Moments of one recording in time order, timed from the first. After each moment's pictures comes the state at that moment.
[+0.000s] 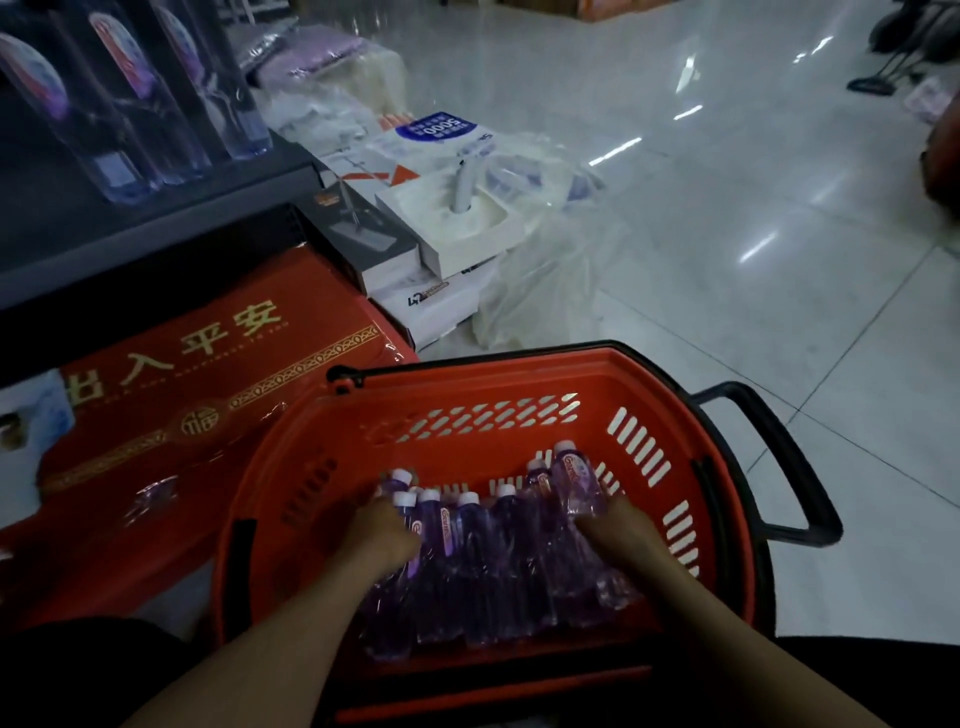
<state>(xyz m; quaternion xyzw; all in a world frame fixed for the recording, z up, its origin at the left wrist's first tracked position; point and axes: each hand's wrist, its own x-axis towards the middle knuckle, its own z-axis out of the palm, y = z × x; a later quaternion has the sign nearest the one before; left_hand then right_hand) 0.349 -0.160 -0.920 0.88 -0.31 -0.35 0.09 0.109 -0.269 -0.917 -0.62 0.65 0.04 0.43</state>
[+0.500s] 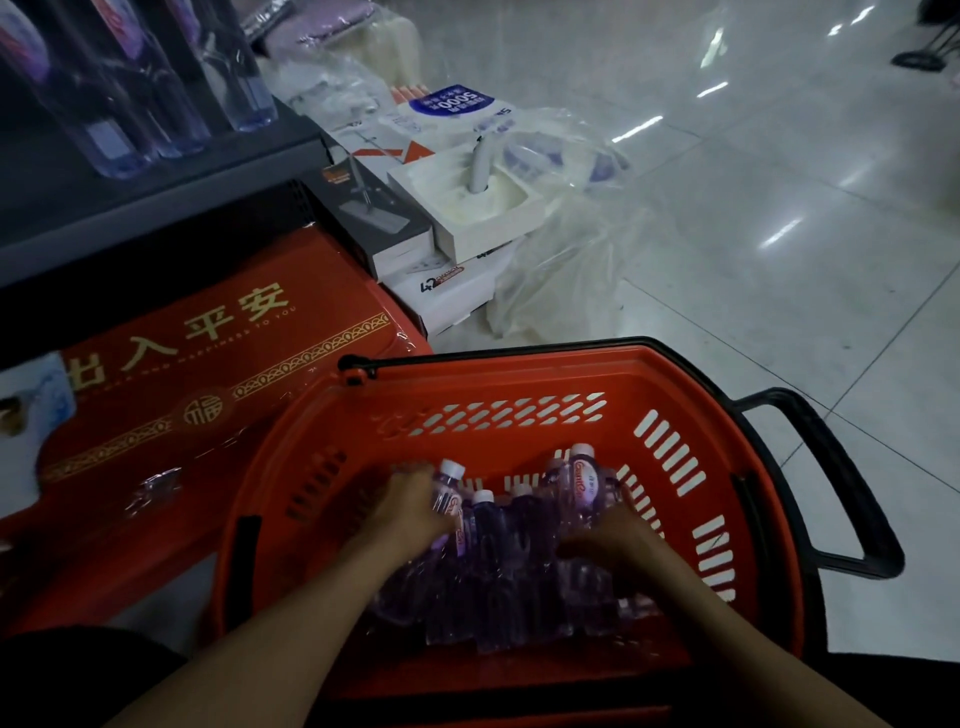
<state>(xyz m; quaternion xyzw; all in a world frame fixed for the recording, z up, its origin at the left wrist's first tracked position) 0.358 -0.185 -0.929 0.83 -0.42 -0.33 0.14 0.133 -0.282 -0.938 -0.63 0.60 0.14 0.48</state>
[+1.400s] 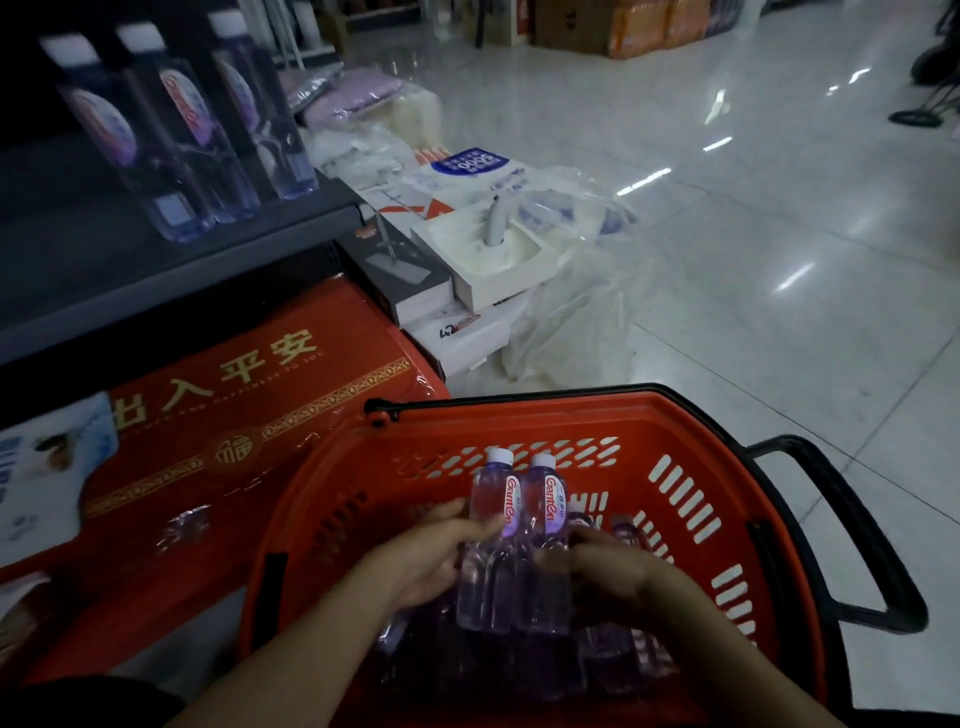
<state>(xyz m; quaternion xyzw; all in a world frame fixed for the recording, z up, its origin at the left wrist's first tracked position) 0.346 -0.193 -0.902 0.61 -0.14 -0.66 0.42 0.147 -0.278 -0.904 -0.48 0.45 0.04 0.76</state>
